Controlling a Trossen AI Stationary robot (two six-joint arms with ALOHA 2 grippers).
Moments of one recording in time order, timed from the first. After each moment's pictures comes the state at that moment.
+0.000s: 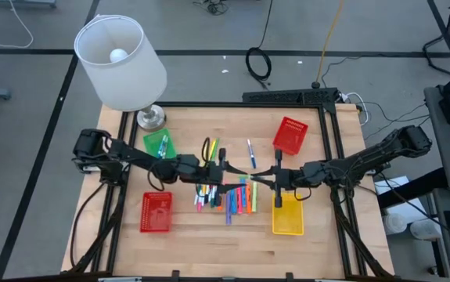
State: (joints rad) left arm -0.13 1.72 0.91 0.89 -0.02 0.20; right arm 0.30 1.15 0.54 0.53 0.34 -0.21
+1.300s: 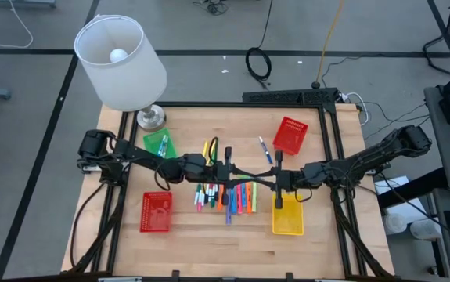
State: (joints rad) left arm -0.13 1.76 1.00 0.82 -0.04 0.21; right arm 0.32 1.15 0.54 0.53 0.35 -0.21
